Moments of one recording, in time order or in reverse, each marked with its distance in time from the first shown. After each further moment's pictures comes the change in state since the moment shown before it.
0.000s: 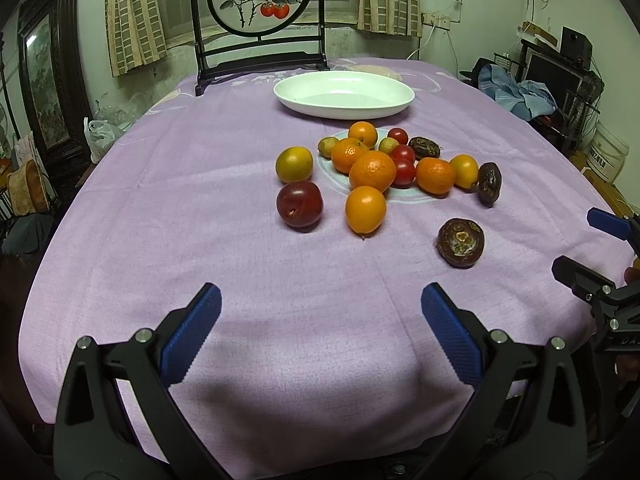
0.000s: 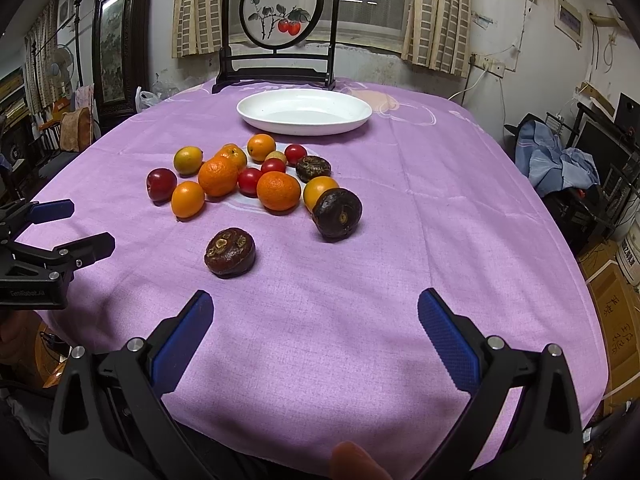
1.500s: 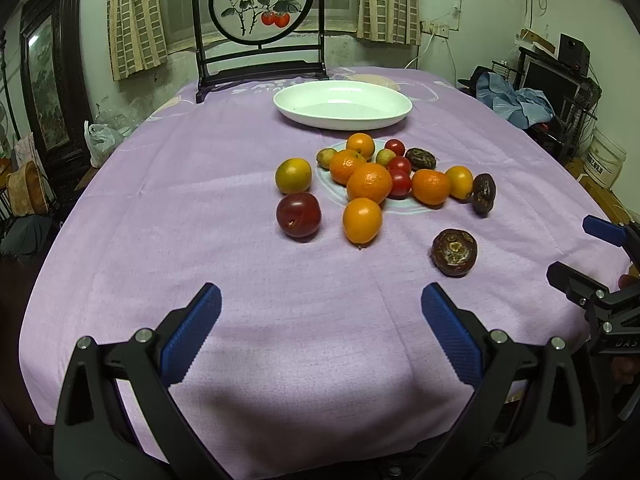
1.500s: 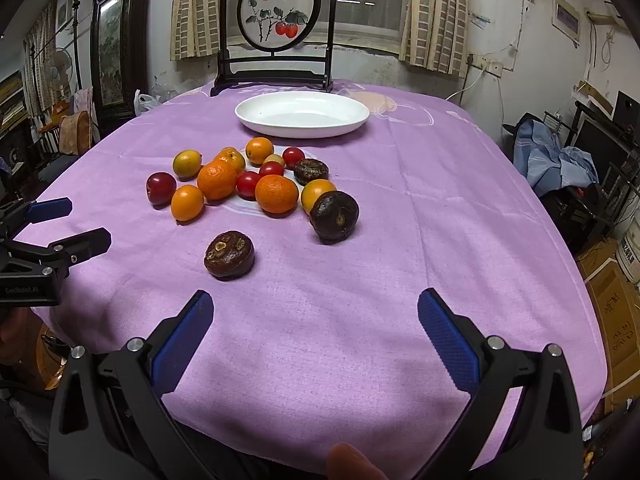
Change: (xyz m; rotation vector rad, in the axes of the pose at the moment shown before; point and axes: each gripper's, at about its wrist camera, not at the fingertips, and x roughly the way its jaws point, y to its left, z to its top) left arm -0.005 -0.001 0.003 -0.007 -0.026 -0.005; right arm -0.002 -0.001 0.001 0.008 -0.005 -0.003
